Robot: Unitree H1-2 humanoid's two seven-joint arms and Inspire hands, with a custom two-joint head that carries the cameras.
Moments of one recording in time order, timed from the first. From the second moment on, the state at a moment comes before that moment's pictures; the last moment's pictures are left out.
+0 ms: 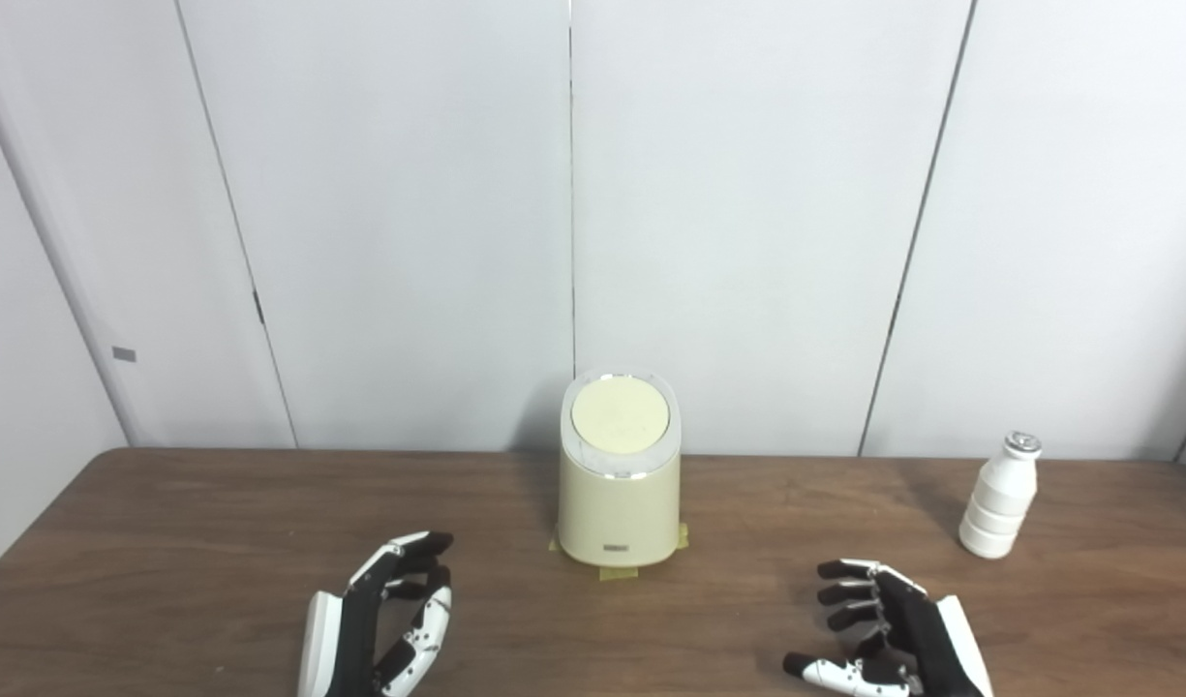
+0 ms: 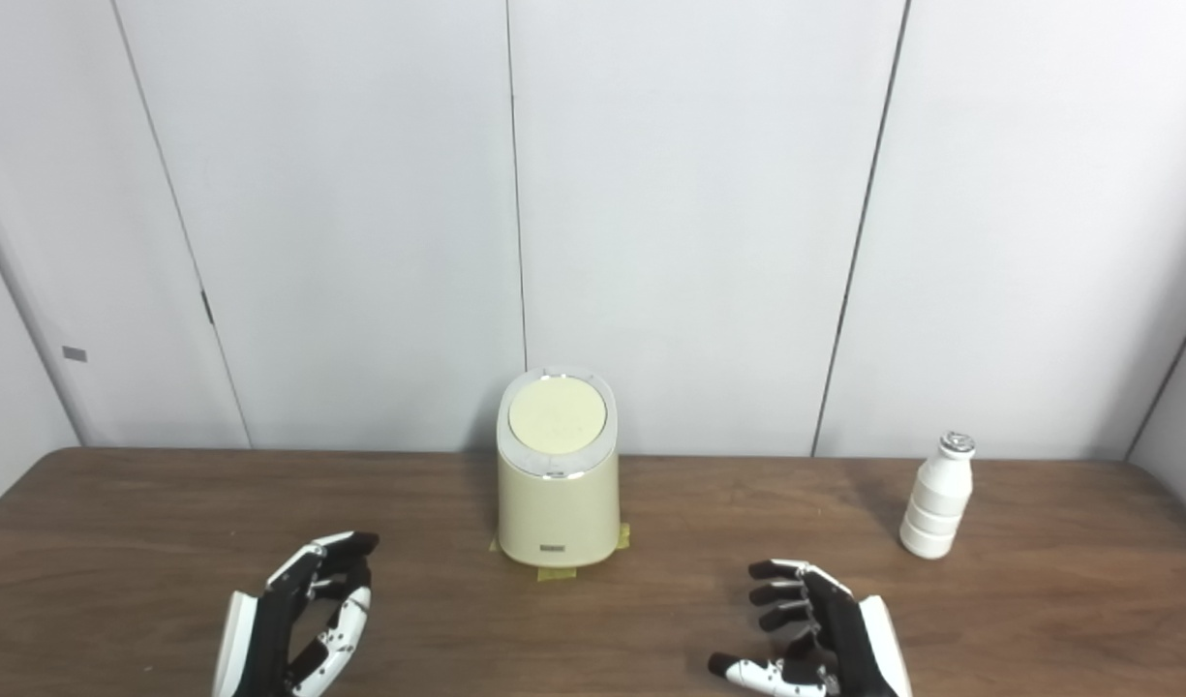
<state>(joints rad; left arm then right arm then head) 0.00 0.05 -0.04 -0.08 0.41 -0.14 0.26 -0.09 -0.12 0.03 0.00 -0.35 0.10 -0.14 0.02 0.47</state>
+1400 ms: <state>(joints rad) -0.04 0.07 -0.02 -0.19 0.40 0.14 0.14 -0.11 -0.12 0.04 0.02 -0.35 0.10 -0.16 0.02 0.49</state>
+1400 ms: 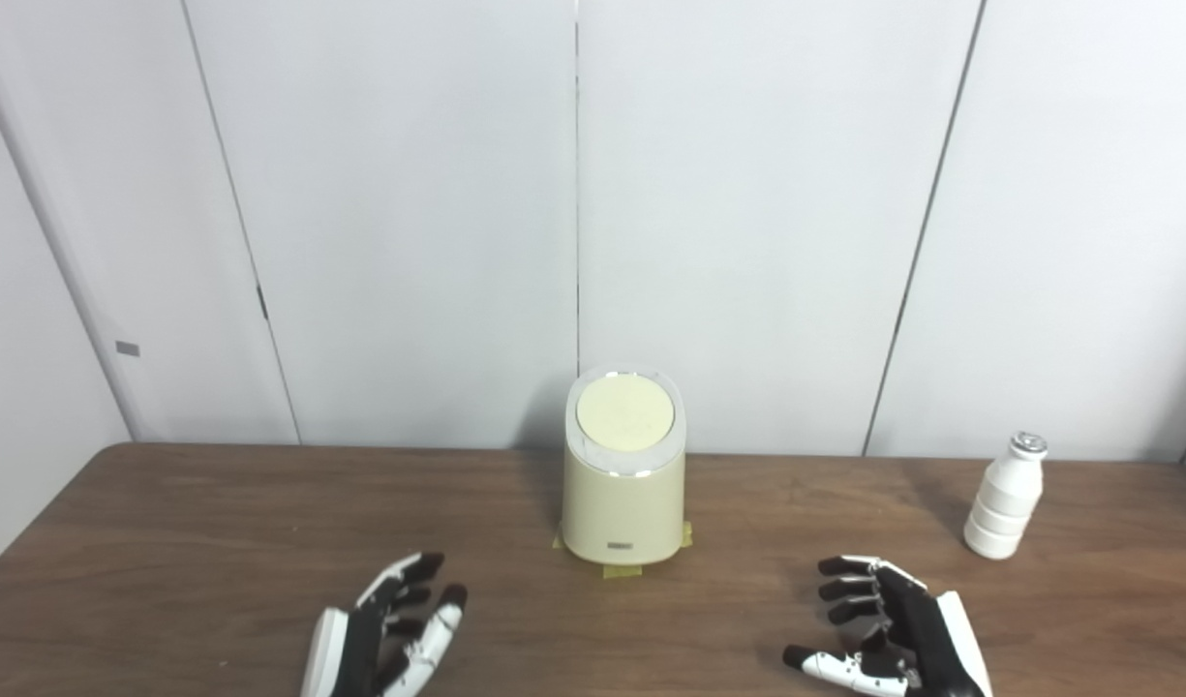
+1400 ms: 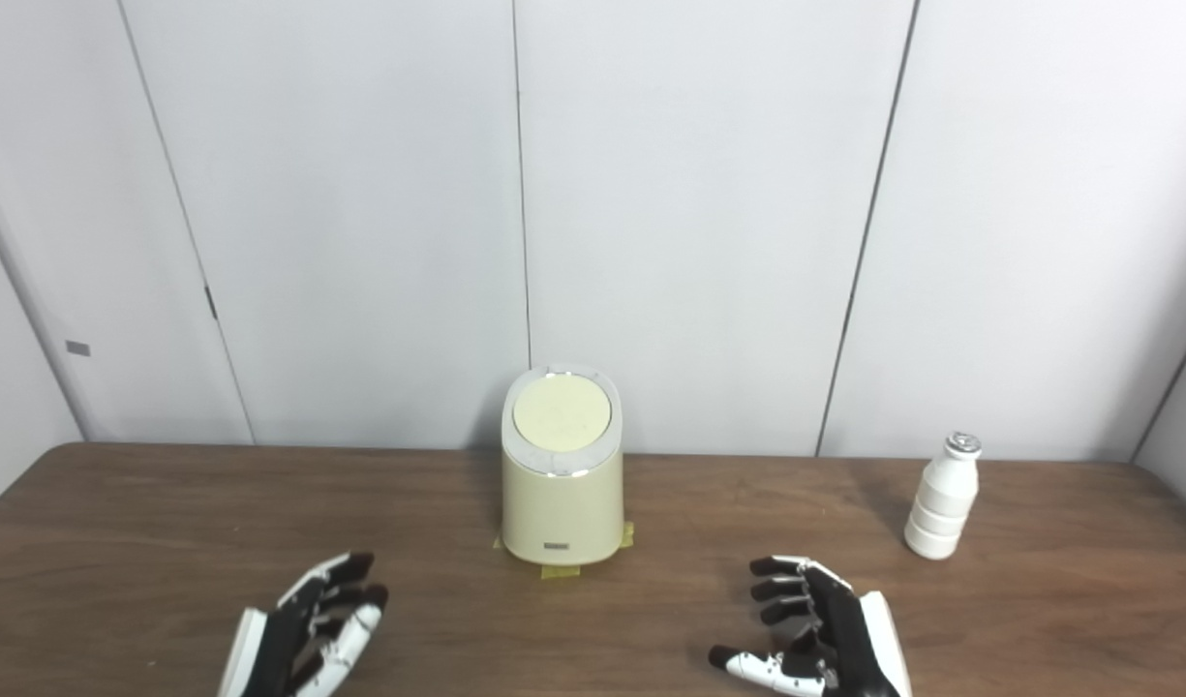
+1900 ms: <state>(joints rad) -0.30 0.07 -0.04 -0.23 0.45 0.31 0.10 -0.12 -0.11 0.04 0.04 -0.35 0.08 -0.17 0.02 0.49</state>
